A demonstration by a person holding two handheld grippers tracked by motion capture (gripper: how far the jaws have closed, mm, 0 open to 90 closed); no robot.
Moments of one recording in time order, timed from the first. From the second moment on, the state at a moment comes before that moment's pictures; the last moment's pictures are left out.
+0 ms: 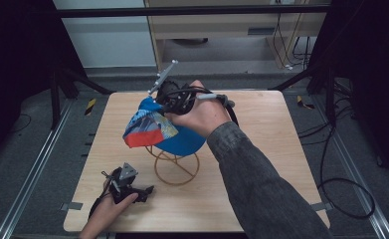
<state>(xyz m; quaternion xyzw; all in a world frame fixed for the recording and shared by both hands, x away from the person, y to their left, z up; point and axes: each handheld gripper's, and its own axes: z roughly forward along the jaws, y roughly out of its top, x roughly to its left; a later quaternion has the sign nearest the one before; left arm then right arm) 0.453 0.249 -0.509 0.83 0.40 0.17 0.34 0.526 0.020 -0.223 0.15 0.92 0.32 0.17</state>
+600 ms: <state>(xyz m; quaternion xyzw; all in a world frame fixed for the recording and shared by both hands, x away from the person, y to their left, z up) 0.453 0.249 -0.509 0.83 0.40 0.17 0.34 0.528 0.025 -0.231 0.15 0.92 0.32 0.16</state>
